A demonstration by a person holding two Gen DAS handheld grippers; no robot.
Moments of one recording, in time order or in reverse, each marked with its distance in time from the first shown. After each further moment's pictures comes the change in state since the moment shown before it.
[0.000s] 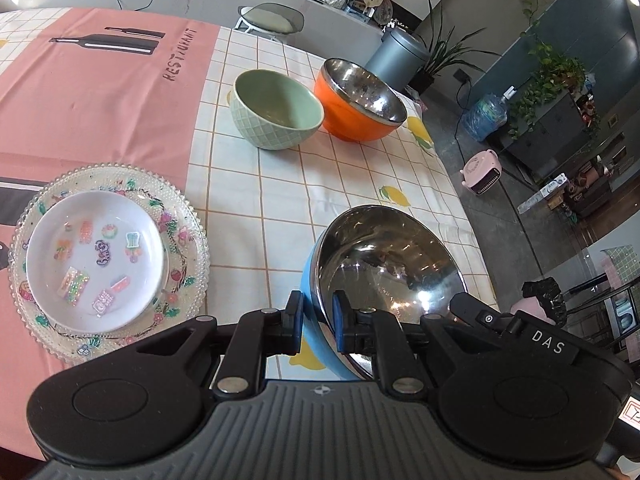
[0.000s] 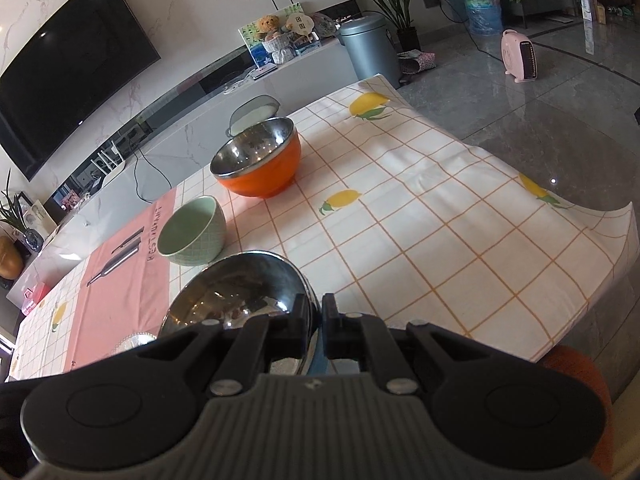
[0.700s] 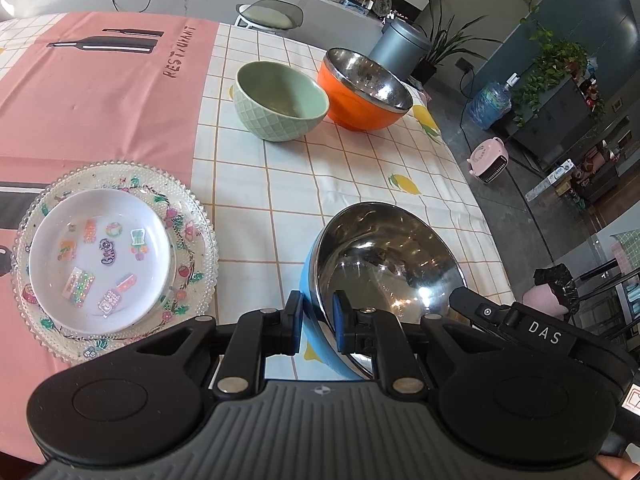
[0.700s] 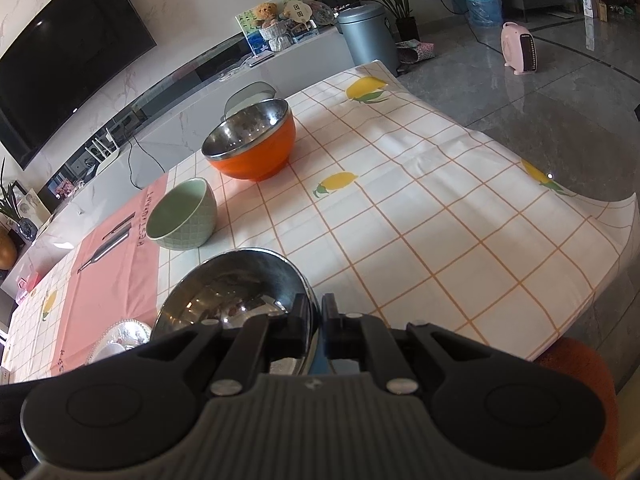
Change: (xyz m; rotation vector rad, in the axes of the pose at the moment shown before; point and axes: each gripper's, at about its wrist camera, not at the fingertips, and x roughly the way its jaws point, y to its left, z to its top) left arm 0.002 -0.001 -0.002 0.039 0.014 0.031; right arm 0.014 0.000 -0.006 -0.012 0.033 -0.017
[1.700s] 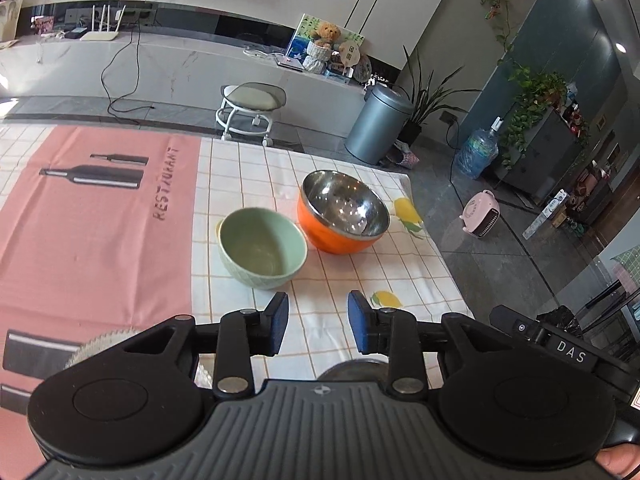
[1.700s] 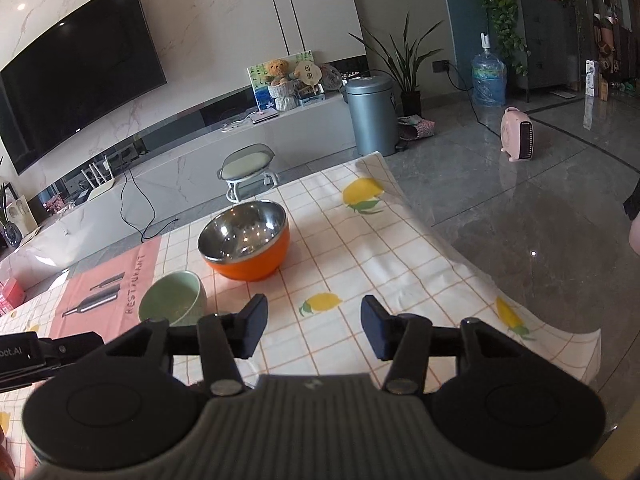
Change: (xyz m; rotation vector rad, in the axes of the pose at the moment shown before) left arm -0.039 -0.029 0.085 0.095 -0.203 0.020; right arm -0.029 0.014 0.080 -0.128 -0.174 -0.057
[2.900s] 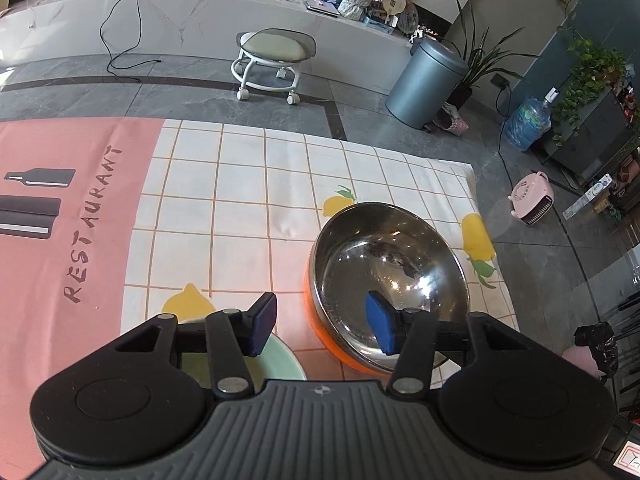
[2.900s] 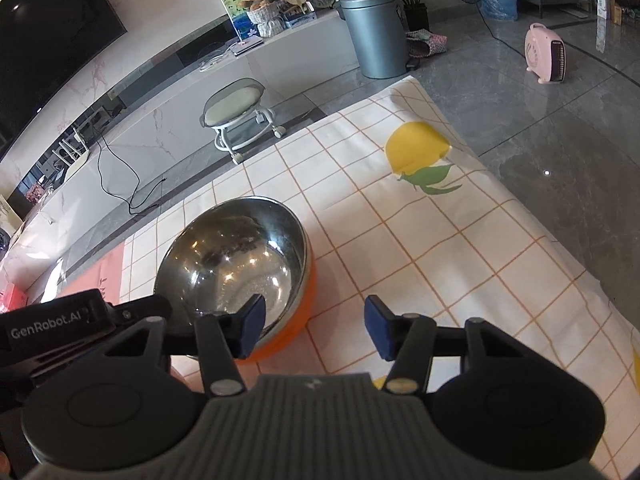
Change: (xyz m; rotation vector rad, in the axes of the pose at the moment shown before) left arm 0.187 0.007 0.084 -0.064 0.195 0.089; right arm 0.214 0.028 0.066 0.121 0.260 0.008
